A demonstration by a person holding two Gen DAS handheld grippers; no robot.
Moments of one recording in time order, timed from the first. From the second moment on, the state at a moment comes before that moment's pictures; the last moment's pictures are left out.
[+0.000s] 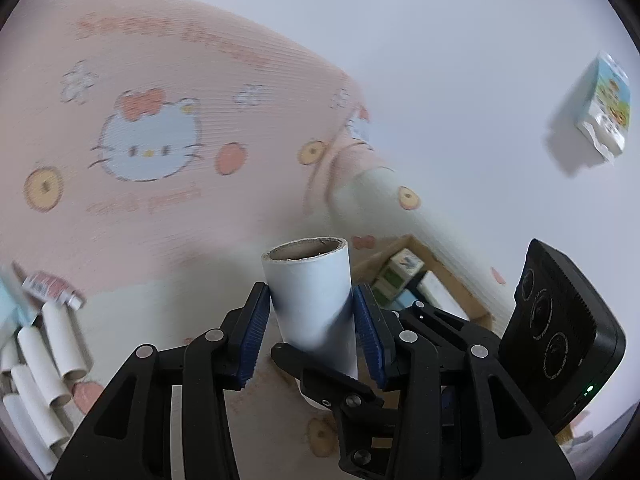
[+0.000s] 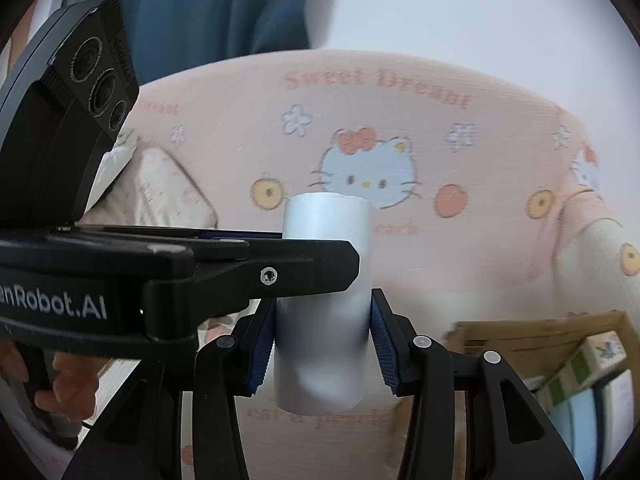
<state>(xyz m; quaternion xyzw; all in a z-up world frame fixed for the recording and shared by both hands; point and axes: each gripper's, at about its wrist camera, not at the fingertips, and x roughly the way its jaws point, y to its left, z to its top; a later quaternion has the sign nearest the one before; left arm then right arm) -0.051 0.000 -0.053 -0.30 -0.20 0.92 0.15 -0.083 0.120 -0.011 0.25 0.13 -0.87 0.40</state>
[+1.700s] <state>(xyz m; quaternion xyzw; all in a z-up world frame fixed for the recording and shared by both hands) -0.200 0.144 -0.073 -0.53 -0.23 0.79 0.20 -0.184 0.280 -0.027 0.41 0.16 -0.82 0.36</state>
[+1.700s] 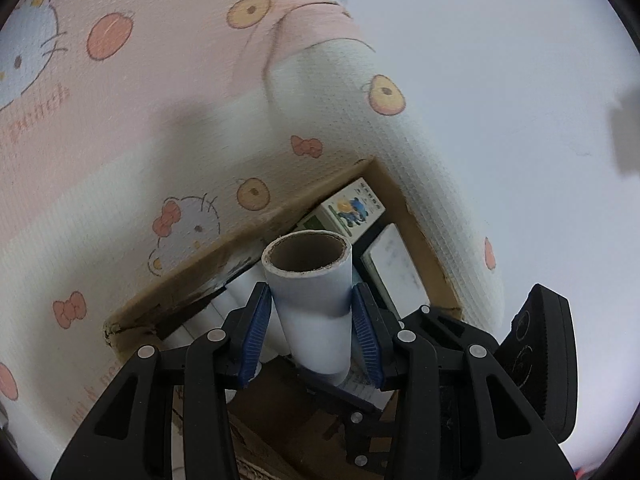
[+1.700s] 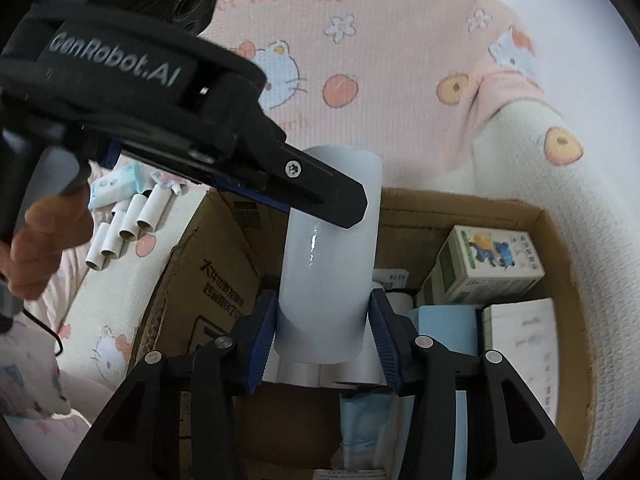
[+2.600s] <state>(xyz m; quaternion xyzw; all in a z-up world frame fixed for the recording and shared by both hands) -0.205 0.167 -0.134 -0.62 -0.30 0.71 0.14 -0.210 0.301 -0.051 0.51 0.10 -0.79 0.32</state>
